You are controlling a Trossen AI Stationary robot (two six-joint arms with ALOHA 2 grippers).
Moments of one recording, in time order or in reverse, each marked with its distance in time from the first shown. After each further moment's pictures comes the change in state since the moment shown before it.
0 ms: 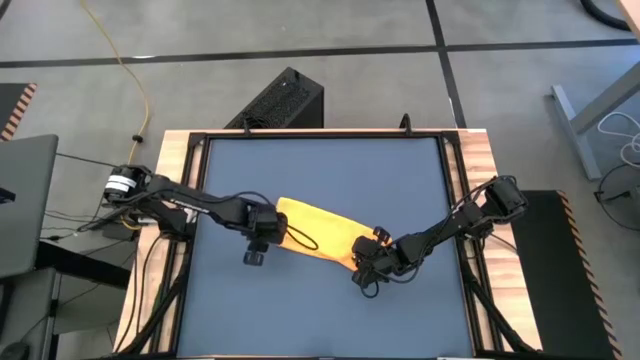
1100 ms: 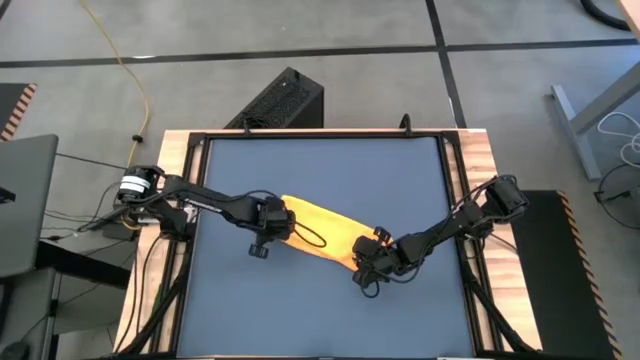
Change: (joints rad) left arm 0.037 0.108 0.058 -0.001 -0.150 0.178; right arm -0.001 0.000 -0.001 -0.003 -0.004 0.004
